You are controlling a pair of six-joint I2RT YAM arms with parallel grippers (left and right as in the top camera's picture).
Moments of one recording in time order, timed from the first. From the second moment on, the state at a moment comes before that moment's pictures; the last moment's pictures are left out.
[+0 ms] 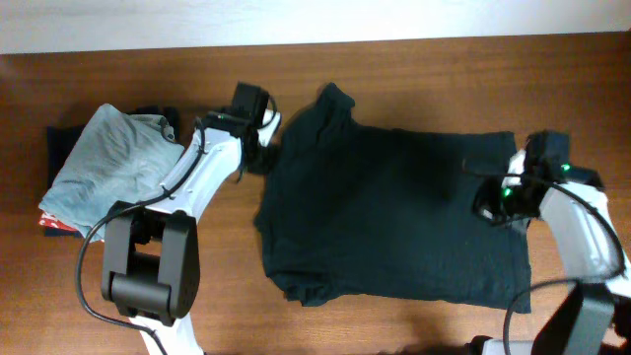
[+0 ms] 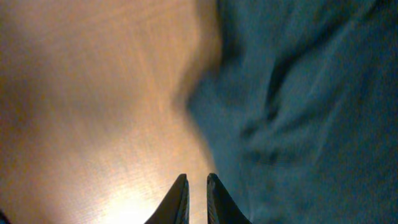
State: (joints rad) left arm -0.28 1.98 1.48 -0.77 -0.01 0.07; right arm -0.29 1.53 1.03 -0.90 -0.24 0.28
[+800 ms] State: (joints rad) left arm -0.29 2.22 1.52 -0.23 0.33 0.19; right arm -0.29 1.60 1.07 -0.78 -0.36 0.27
